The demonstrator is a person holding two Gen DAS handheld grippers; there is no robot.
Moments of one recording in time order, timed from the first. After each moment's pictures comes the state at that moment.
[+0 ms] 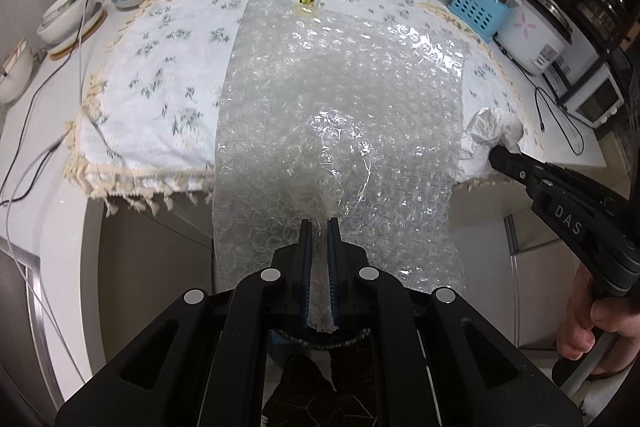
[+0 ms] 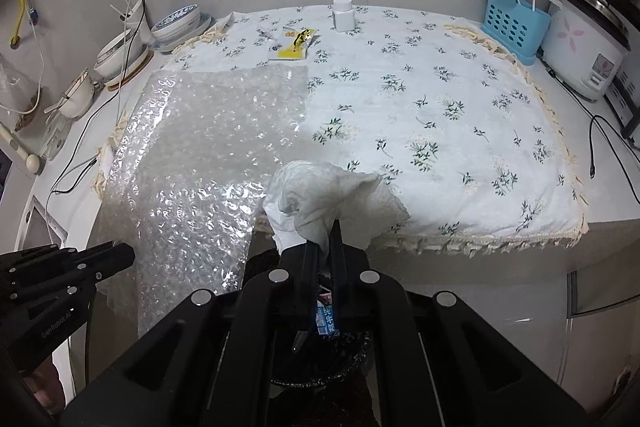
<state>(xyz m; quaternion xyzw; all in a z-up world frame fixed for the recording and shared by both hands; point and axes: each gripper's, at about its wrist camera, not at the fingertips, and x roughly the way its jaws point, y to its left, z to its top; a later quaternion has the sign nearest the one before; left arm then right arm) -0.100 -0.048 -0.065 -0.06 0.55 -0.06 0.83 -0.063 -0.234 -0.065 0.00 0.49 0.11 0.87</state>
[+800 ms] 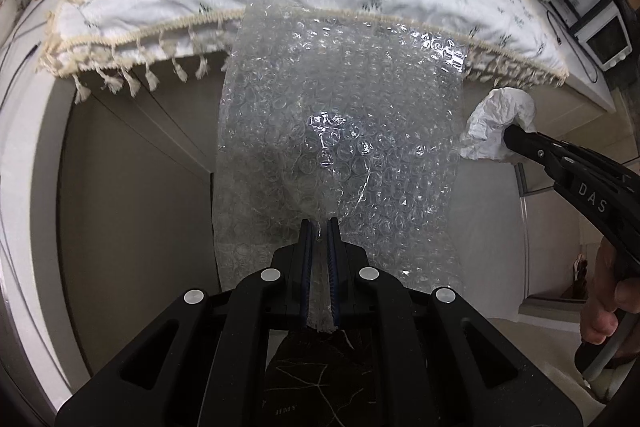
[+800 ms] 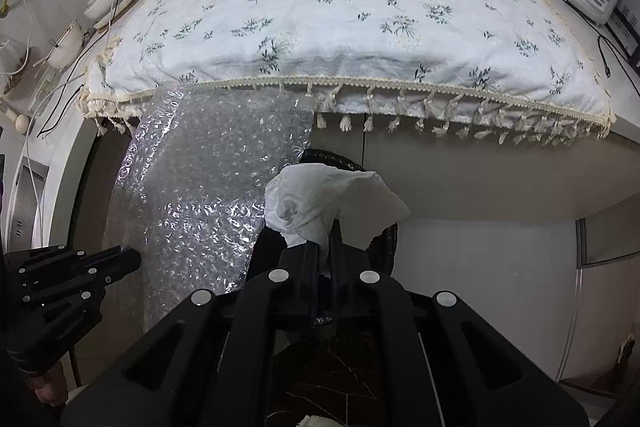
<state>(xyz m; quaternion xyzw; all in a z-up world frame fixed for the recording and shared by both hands) -0.169 -0.040 -0.170 -0.04 0.63 -0.08 0.77 -0.136 -0.224 -0.160 0.01 0.56 0.09 0.82</state>
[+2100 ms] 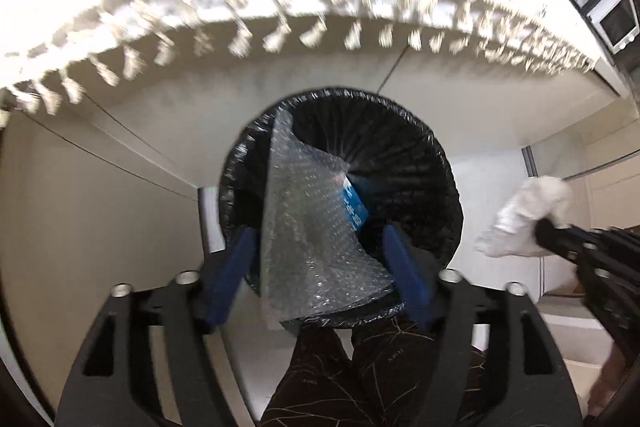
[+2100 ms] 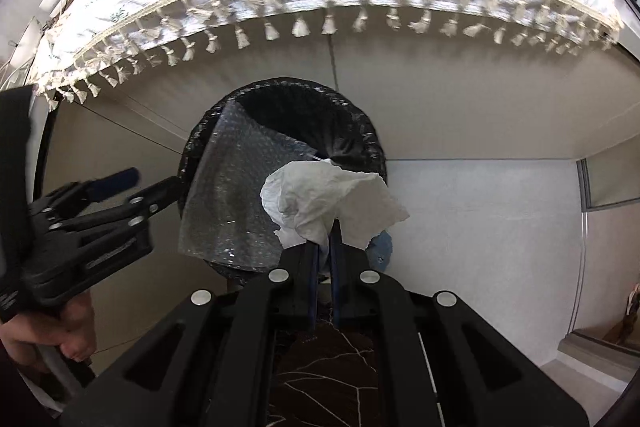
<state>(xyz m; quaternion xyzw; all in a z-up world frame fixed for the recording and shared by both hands) -0.123 -0.062 -0.244 -0.02 0.61 -0.09 0.78 -0.147 -0.232 -0.234 0.04 0.63 0.05 0.77</state>
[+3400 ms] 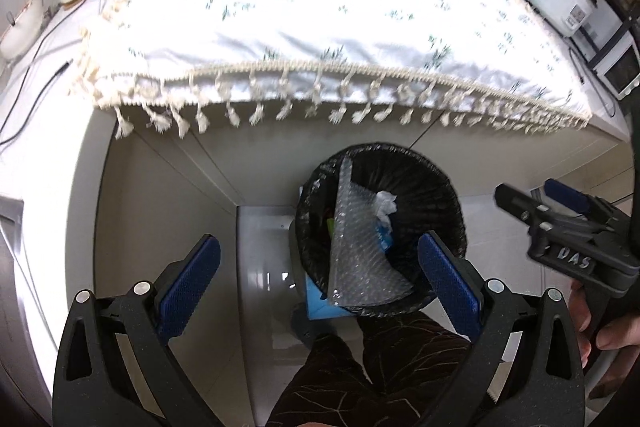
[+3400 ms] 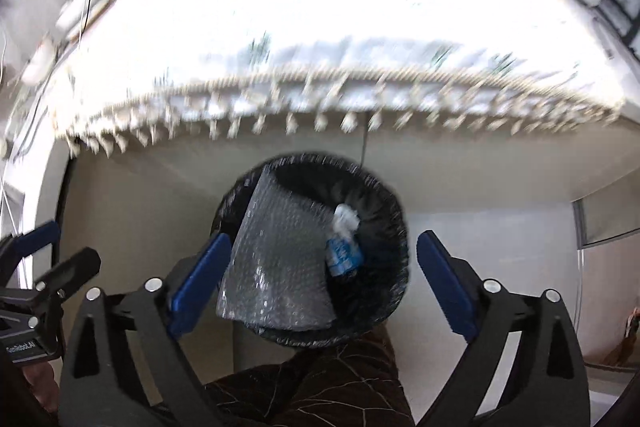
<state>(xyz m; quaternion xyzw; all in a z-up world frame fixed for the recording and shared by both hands) -0.140 0.003 -0.152 -0.04 0.57 -0.04 0.82 -0.114 -0.198 -0.175 0.03 0.55 0.05 0.83</state>
